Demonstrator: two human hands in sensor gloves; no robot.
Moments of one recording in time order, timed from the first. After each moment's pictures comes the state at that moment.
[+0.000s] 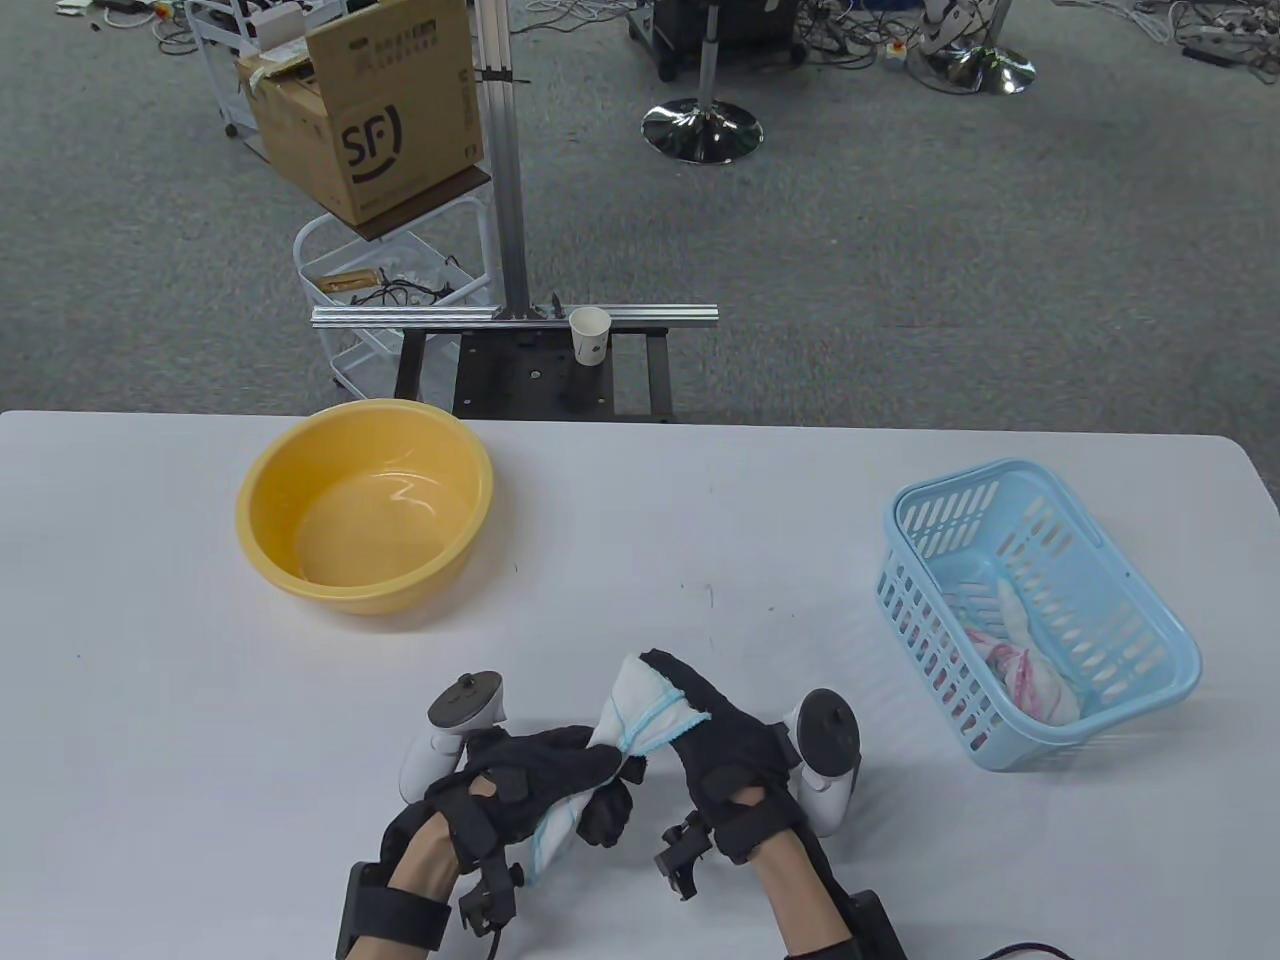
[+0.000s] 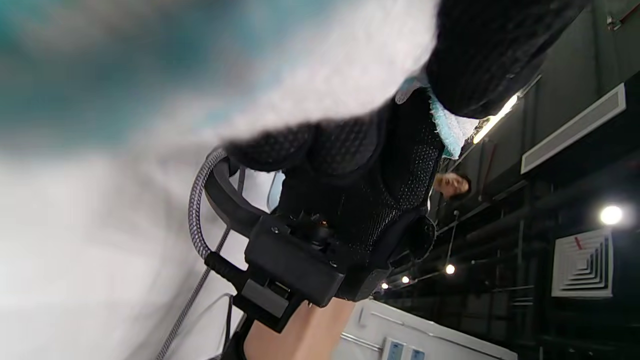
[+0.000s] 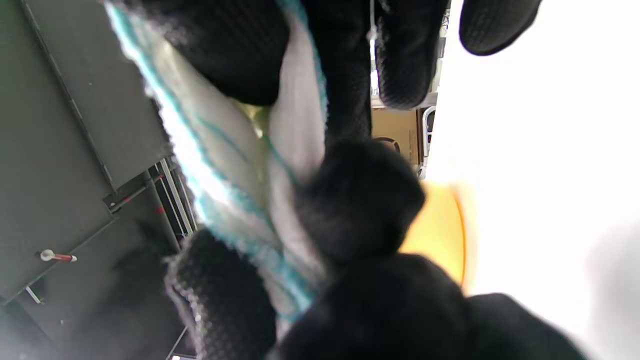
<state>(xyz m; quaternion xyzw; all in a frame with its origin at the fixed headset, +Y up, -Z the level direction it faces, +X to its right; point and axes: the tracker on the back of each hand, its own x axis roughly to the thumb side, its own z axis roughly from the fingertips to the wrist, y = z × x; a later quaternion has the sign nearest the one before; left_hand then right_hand) -0.141 -0.782 -0.299 -0.40 -0.20 0.67 0.59 0.094 -0.753 -0.305 0.15 0.05 0.69 0.71</state>
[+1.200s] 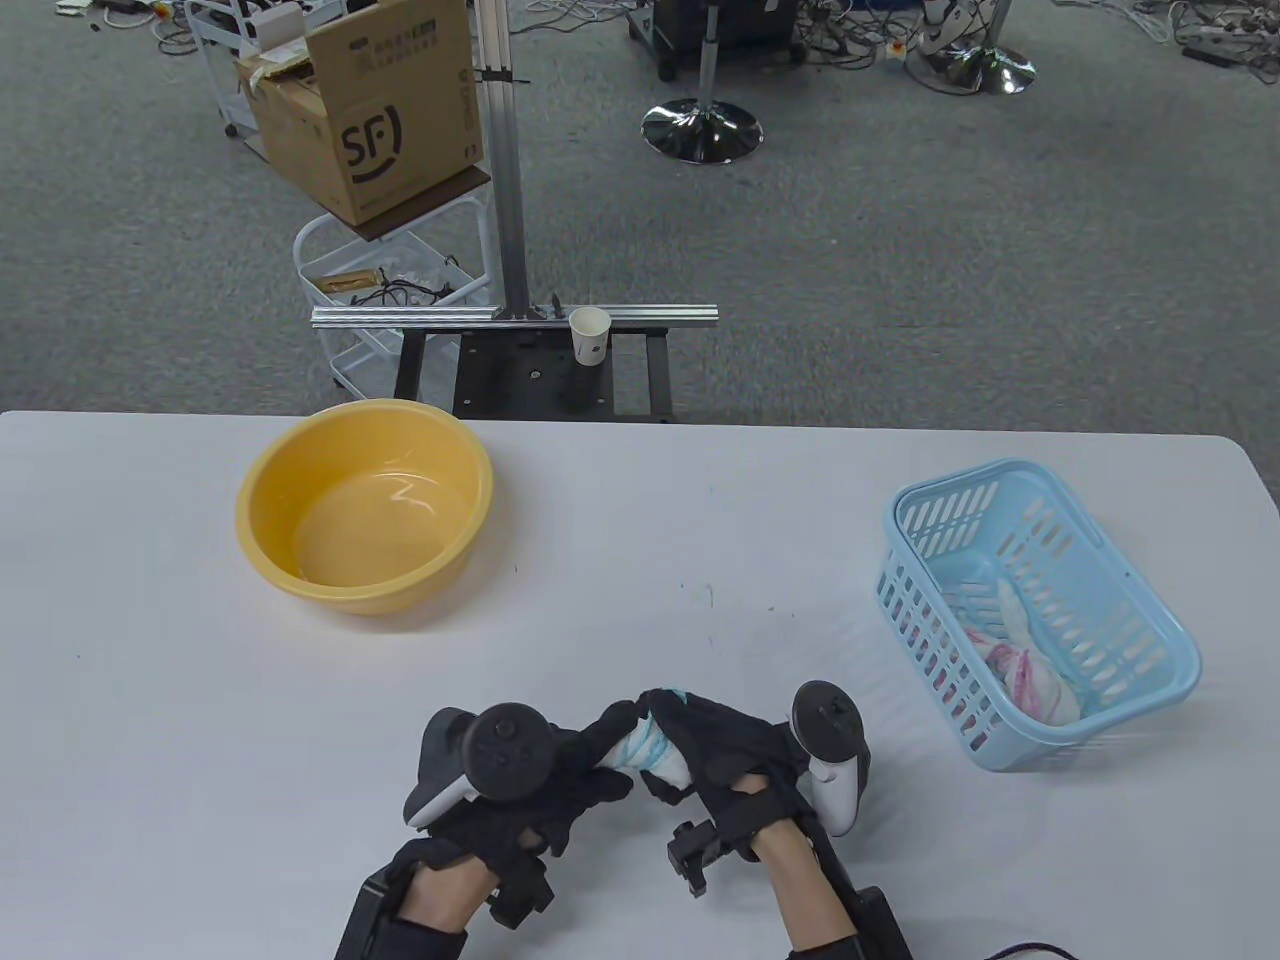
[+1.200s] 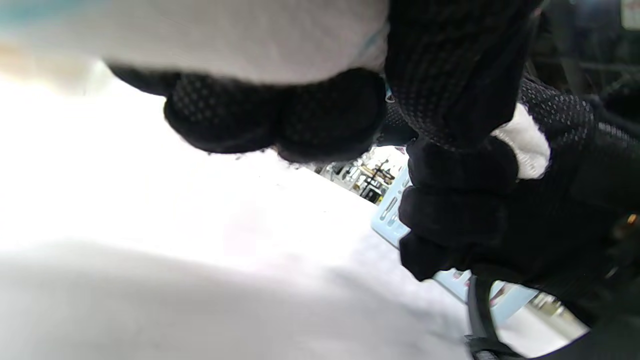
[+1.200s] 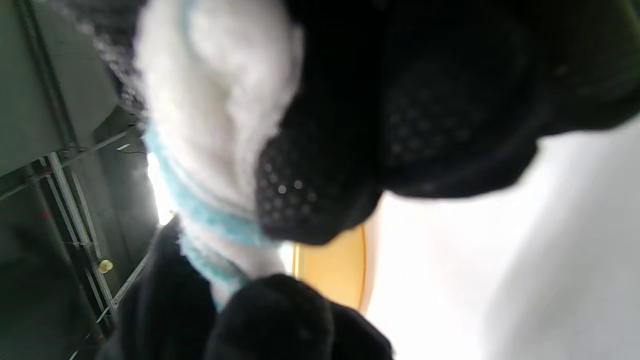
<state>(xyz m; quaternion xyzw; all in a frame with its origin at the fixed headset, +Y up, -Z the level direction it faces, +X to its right) -0.125 -0.717 -0.273 -0.03 -0.23 0.24 0.94 0.107 -0.773 -0.311 0.04 0.13 0.73 0.67</state>
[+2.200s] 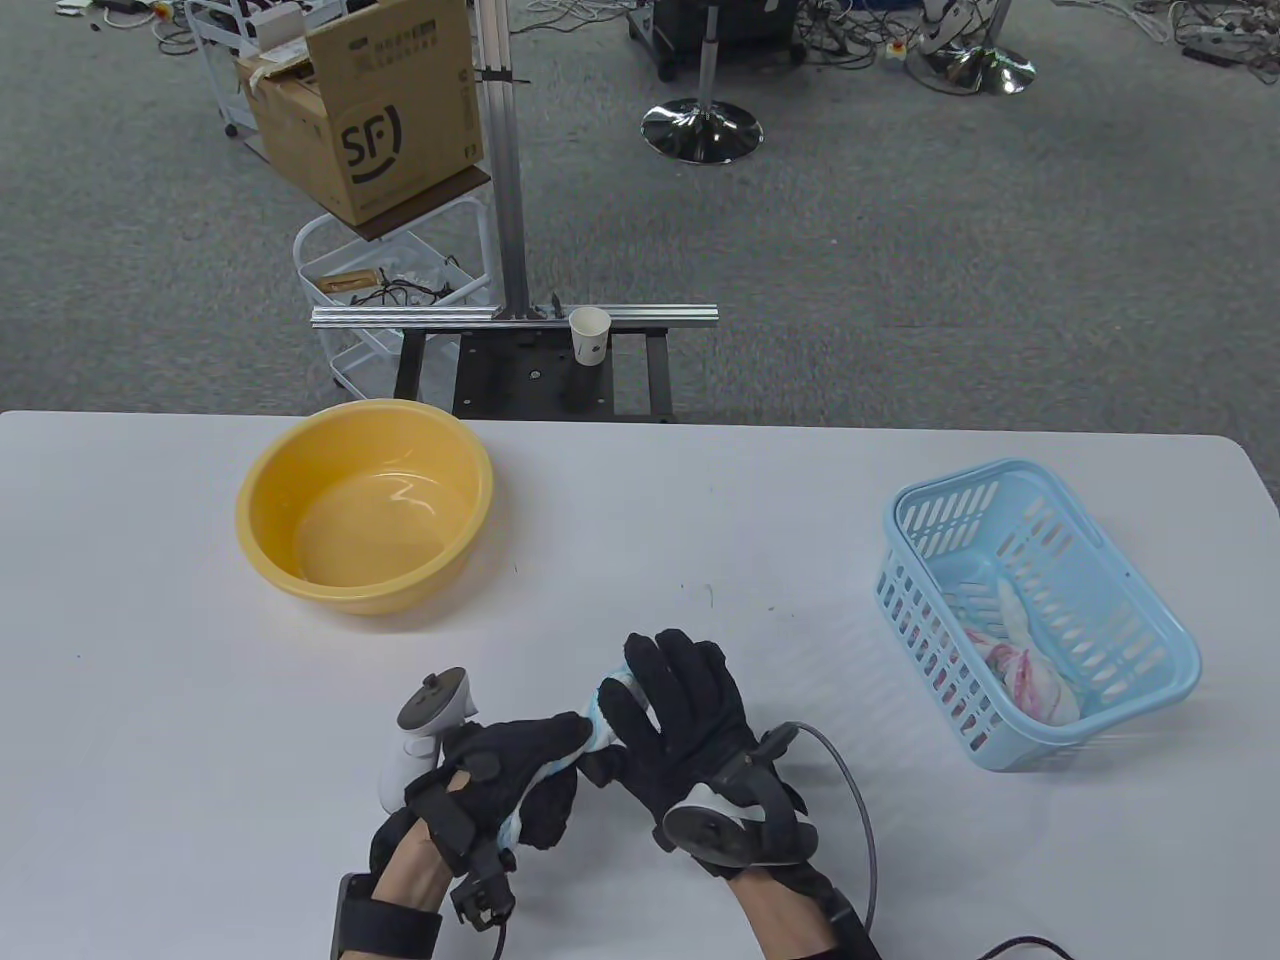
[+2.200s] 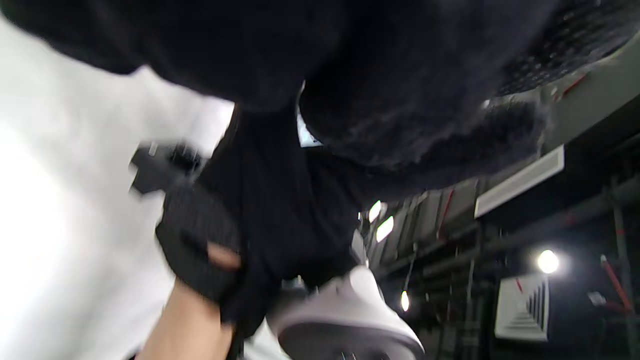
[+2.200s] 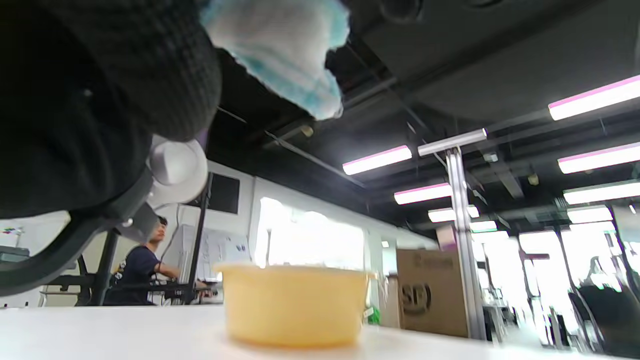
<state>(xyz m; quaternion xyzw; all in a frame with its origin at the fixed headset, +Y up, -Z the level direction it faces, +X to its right) -0.143 -0.765 -0.291 -0.38 -0.19 0.74 0.52 0.059 -0.710 -0.265 0.36 -0.31 0.87 0.12</state>
